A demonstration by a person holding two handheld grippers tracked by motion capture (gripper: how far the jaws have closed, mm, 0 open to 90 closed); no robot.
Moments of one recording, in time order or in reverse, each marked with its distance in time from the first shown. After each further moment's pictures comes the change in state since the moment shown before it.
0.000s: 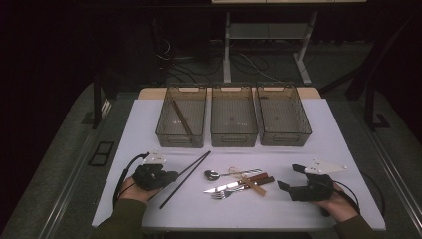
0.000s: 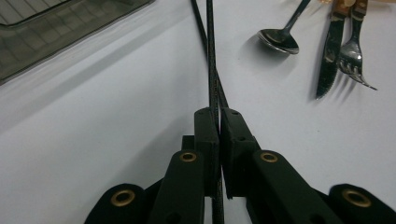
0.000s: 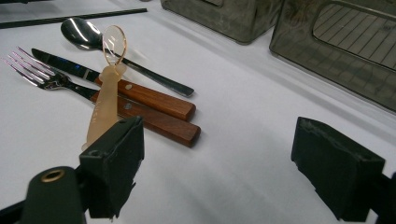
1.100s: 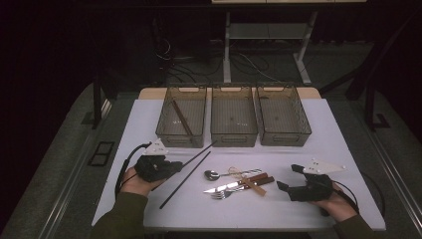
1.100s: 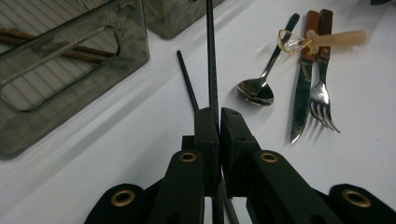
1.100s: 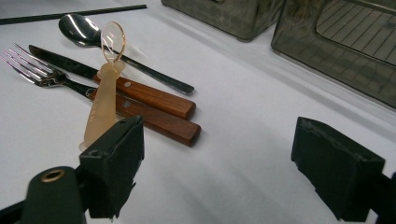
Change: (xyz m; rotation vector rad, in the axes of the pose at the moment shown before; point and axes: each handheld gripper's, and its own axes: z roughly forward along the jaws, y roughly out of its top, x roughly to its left) left arm -0.002 0.032 -0.011 -0.091 -0.024 0.053; right arm 0.000 0.000 0.003 0.009 0.002 -0.003
